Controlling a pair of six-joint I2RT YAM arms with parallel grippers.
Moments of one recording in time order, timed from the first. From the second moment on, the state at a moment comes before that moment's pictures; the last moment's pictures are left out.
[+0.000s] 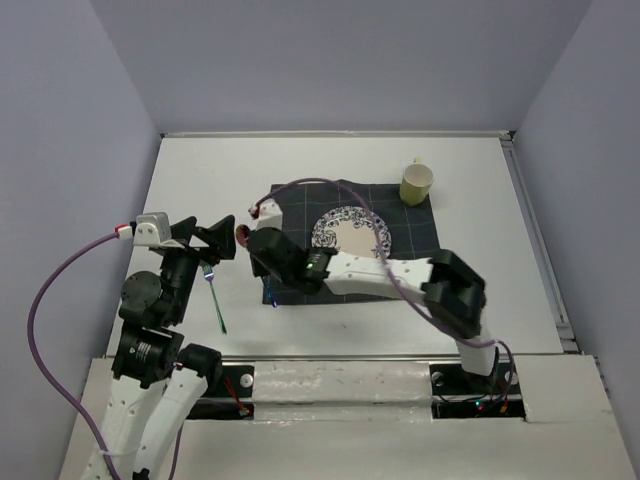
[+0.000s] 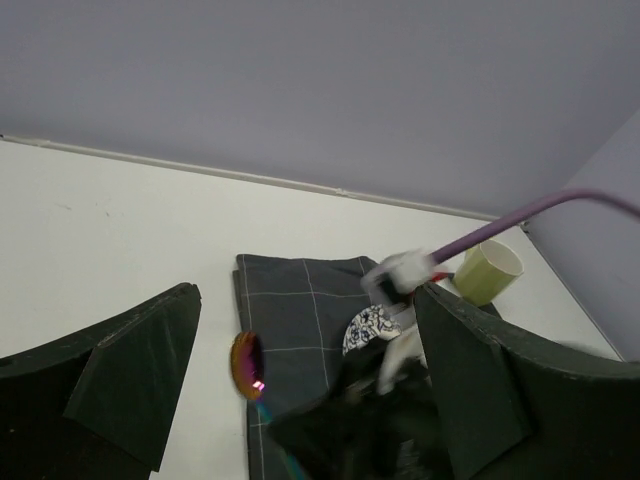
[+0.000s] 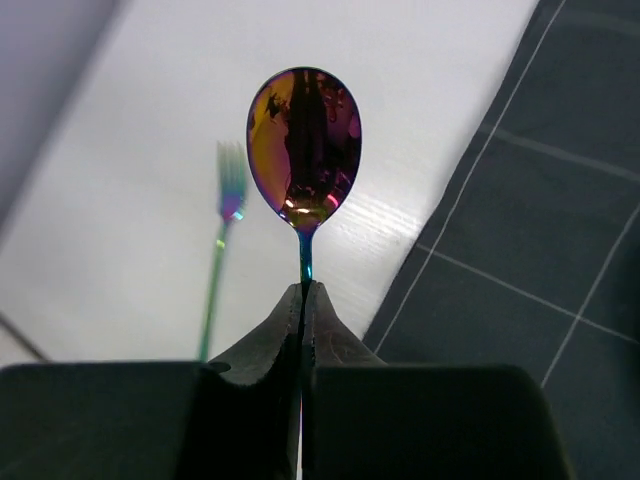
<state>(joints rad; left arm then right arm) -0.30 0.36 0.69 -0.20 -0.13 -0.34 1.19 2.07 1.64 -0.14 0.46 0.57</state>
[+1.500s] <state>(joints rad) -0.29 0.40 0.68 -0.18 -0.08 -0.34 0.41 1.69 0.90 0.06 0.30 0.28</state>
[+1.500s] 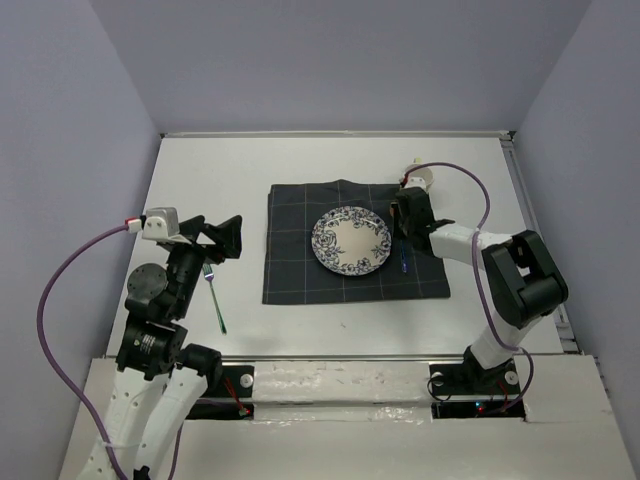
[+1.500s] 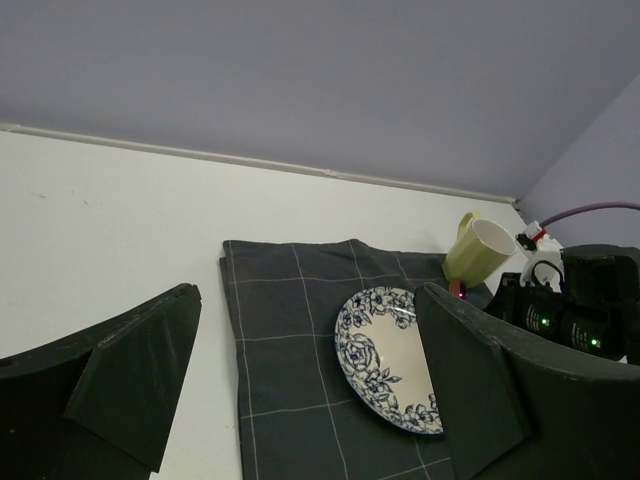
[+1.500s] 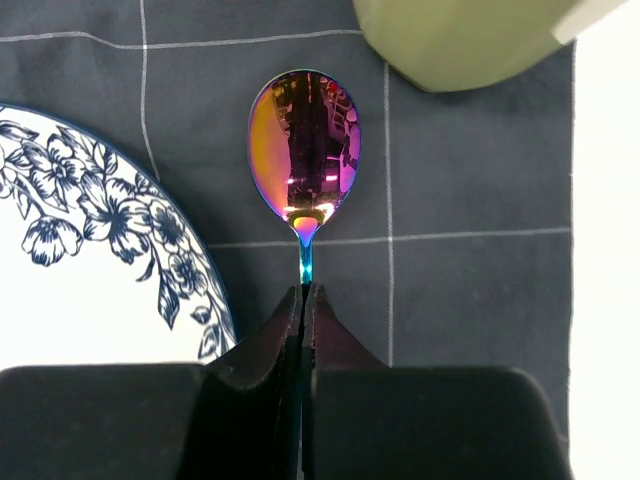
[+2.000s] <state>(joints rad) -0.28 0.47 0.68 -0.17 -0.07 -0.38 0.41 1.72 0.93 0.06 0.30 0.31</state>
